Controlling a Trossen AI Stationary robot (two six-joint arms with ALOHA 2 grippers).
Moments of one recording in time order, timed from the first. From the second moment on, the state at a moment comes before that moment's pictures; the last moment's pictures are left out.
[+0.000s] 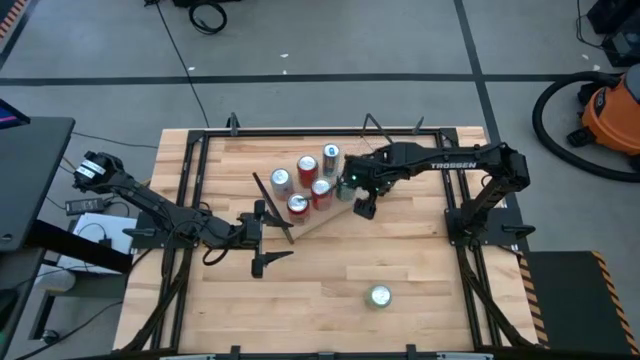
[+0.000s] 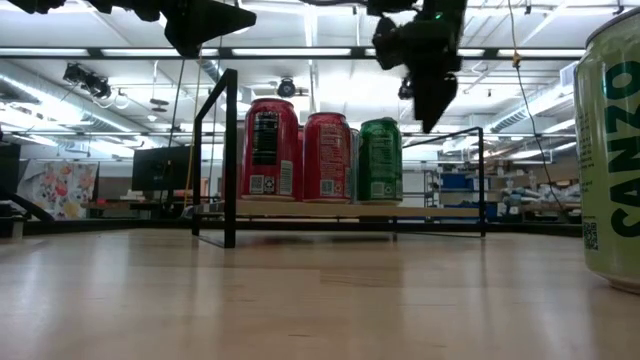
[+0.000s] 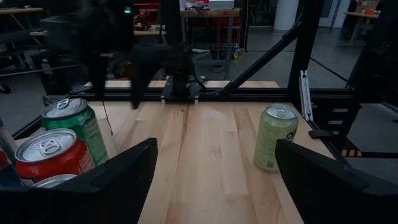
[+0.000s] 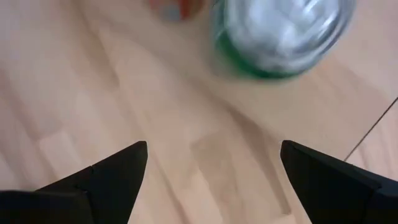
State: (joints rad) left arm -0.44 1.14 0.54 0.48 -0.47 -0.07; right arm -0.11 1.63 1.45 -1.15 0.06 0.31
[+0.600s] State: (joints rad) left arm -0.44 1.14 0.54 0.48 -0.47 -0.07; right arm 0.42 1.62 1.45 -0.94 0.06 0.31
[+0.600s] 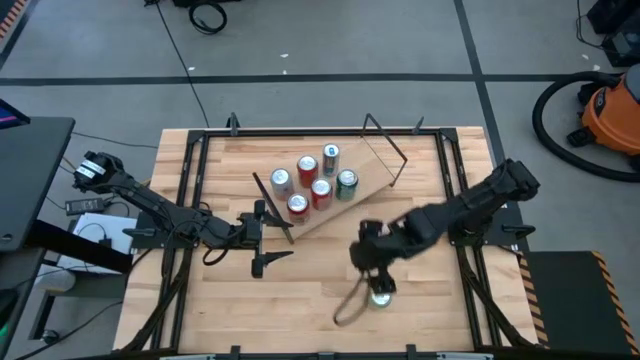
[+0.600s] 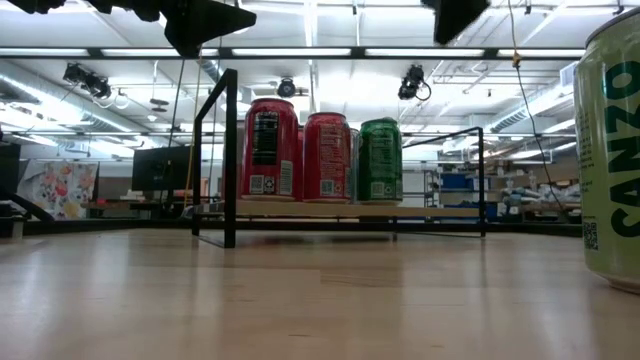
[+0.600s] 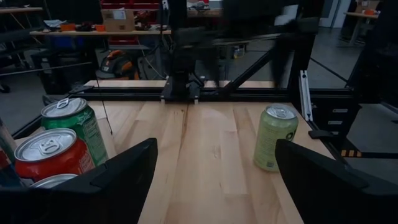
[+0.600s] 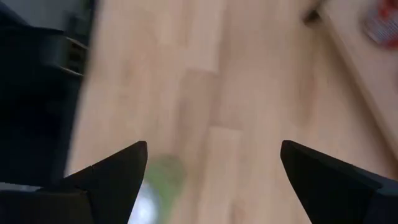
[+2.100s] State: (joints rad) left arm -0.44 1.14 0.54 0.49 -0.47 -0.08; right arm 0.54 1.81 1.44 -1.07 0.09 0.50
